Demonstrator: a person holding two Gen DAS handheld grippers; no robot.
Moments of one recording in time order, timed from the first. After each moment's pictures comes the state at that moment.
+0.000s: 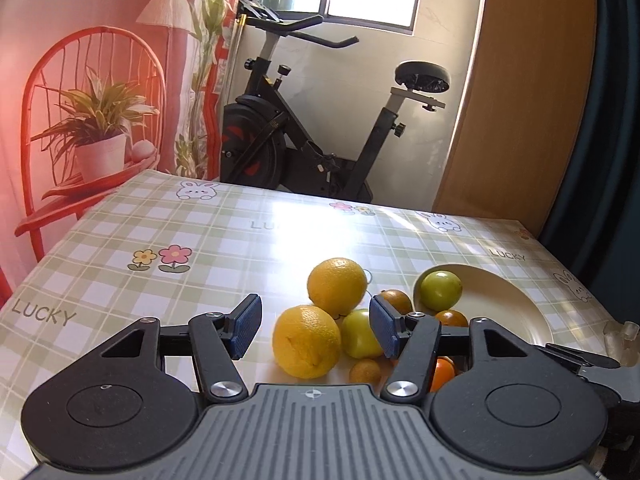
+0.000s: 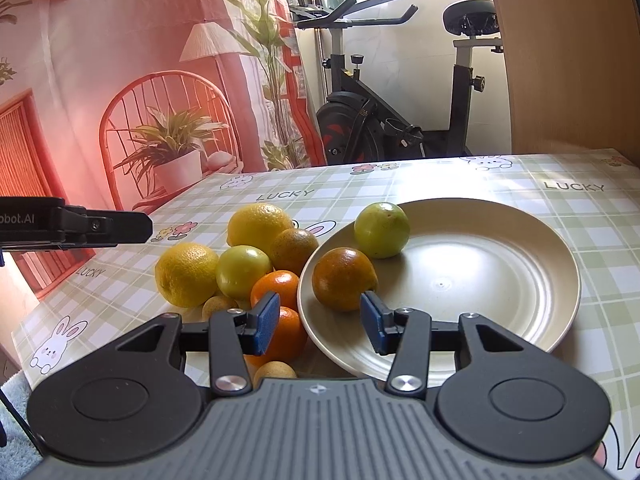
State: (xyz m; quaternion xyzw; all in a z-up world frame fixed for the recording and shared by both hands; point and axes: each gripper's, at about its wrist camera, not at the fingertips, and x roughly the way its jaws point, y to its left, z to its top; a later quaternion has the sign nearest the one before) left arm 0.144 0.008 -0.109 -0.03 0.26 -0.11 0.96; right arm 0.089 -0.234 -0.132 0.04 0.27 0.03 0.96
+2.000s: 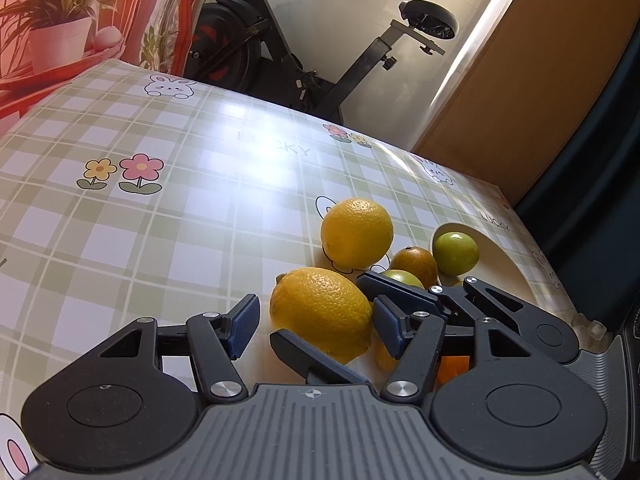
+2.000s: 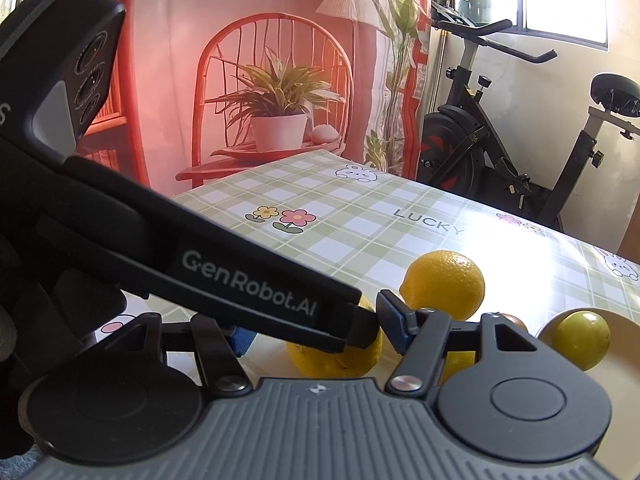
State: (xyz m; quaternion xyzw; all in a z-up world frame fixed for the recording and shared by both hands) left arm 0.217 0.045 -0.161 -0.11 0.39 -0.21 0.89; right arm 0.163 -0.097 -0.156 -0.12 0.28 0.14 0.94
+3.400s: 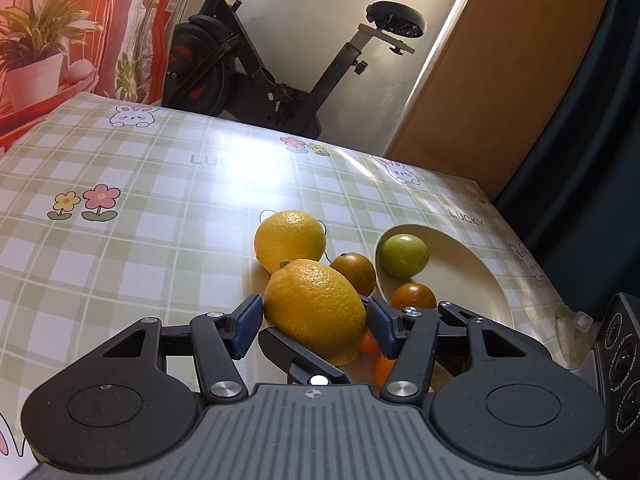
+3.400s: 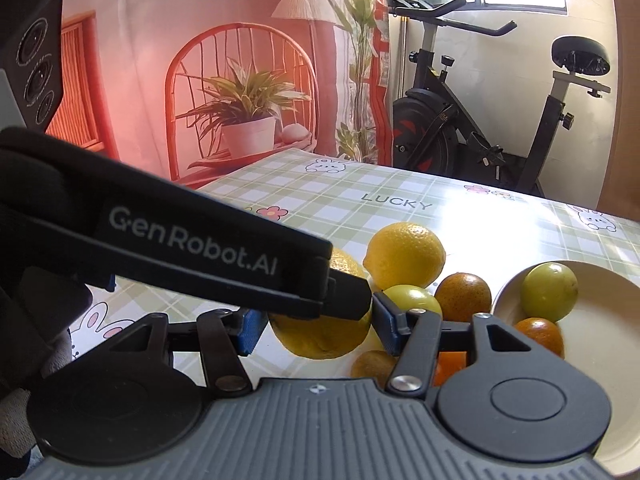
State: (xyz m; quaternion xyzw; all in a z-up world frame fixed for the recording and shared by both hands) left arm 0.194 -0.005 -0.131 -0.07 0.37 -0.23 0.90; right arm 0.146 -0.125 -0.146 -0.06 0.28 0.10 0.95
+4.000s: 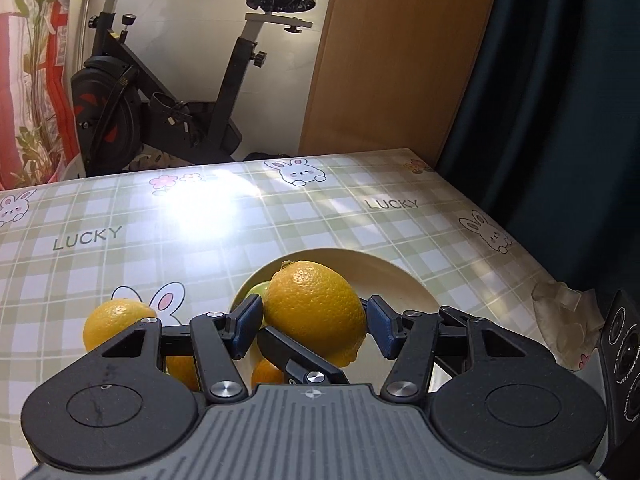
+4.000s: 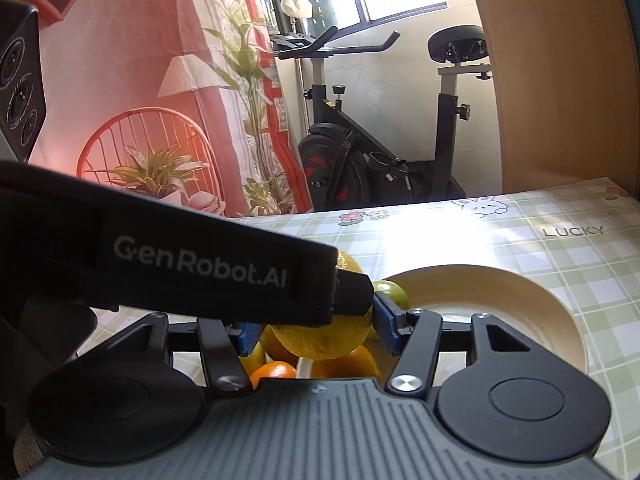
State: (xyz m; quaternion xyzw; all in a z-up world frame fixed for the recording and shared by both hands) left arm 0.222 -0.148 -0.117 0.04 0.35 -0.31 0.89; right arm 0.126 -0.241 -0.109 0.05 0.22 -0.01 0.97
